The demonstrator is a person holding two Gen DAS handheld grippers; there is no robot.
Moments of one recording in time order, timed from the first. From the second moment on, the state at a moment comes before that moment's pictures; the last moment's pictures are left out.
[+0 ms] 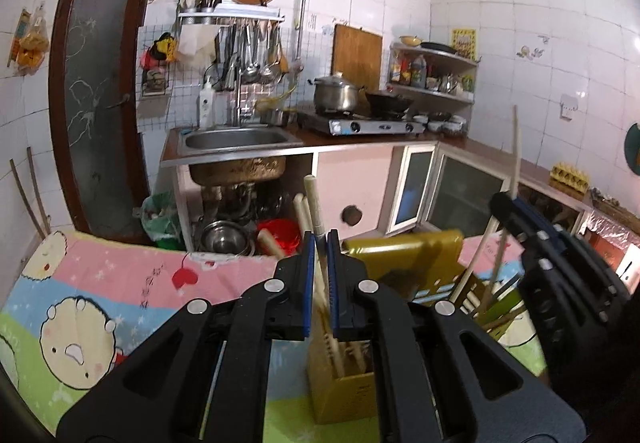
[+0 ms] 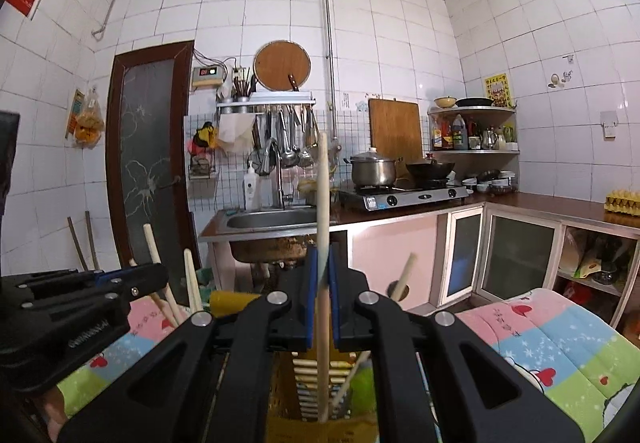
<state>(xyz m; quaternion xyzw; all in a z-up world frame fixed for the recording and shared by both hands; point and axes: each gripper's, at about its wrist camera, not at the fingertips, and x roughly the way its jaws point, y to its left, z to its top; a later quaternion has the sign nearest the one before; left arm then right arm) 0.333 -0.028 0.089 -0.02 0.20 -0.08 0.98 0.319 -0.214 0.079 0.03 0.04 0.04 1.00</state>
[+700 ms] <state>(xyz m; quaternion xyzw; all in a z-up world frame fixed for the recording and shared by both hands) 0.214 0.025 0.111 -0.02 0.14 -0.03 0.99 0.252 -0.246 0.106 0.04 0.11 0.02 0.99</state>
